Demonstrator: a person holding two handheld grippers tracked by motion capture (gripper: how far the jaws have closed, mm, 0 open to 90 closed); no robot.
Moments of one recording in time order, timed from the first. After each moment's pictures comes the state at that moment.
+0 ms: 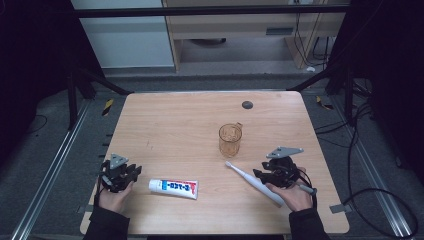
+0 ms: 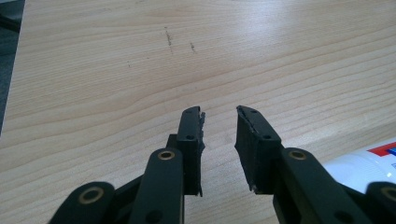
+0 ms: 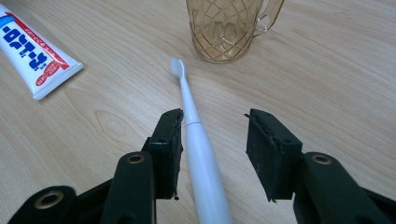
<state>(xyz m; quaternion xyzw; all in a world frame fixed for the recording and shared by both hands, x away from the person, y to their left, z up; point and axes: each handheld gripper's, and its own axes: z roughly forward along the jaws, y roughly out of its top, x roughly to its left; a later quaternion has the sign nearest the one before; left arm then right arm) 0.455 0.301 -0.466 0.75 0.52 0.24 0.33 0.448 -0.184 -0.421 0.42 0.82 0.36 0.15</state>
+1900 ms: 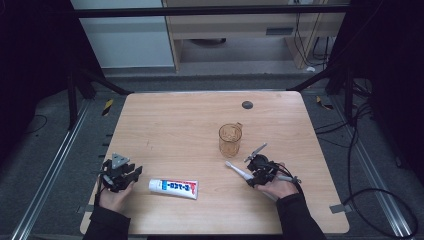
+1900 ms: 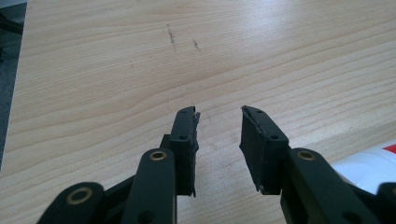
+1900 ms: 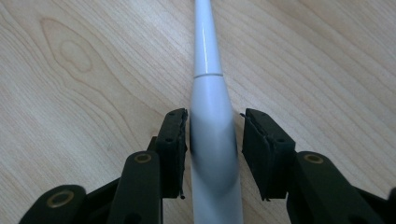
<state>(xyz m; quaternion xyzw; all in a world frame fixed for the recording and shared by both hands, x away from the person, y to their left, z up) 0.458 0.300 -0.468 0.76 0.51 0.25 0.32 0.487 -0.147 -0.466 0.38 0.90 0.18 0.07</state>
